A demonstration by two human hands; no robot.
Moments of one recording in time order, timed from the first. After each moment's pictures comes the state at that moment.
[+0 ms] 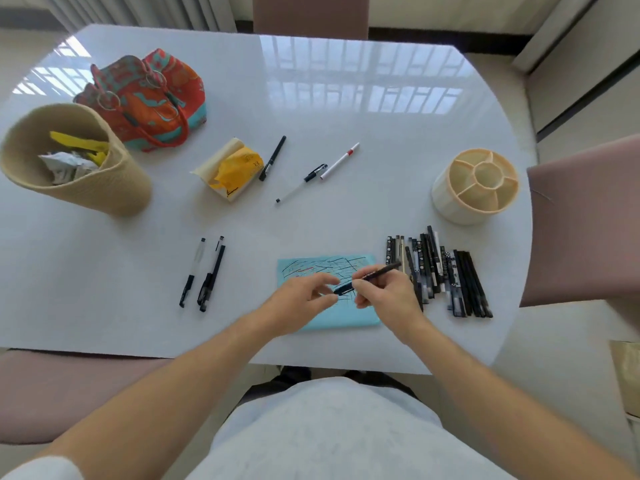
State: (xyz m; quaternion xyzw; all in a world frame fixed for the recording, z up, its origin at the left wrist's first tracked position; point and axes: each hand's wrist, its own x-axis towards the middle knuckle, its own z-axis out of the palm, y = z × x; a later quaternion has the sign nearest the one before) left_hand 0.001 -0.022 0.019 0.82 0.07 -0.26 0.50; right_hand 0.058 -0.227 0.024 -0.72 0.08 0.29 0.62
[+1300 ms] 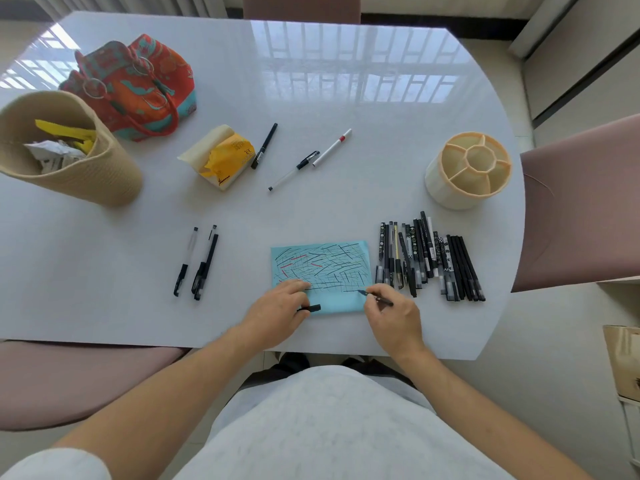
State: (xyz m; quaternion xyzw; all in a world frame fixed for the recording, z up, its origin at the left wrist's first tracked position) left_hand -0.047 -0.010 -0.037 0.95 -0.08 -0.18 0.24; right_hand 0.001 -0.268 -0.020 -0.90 -0.01 0.12 0.41
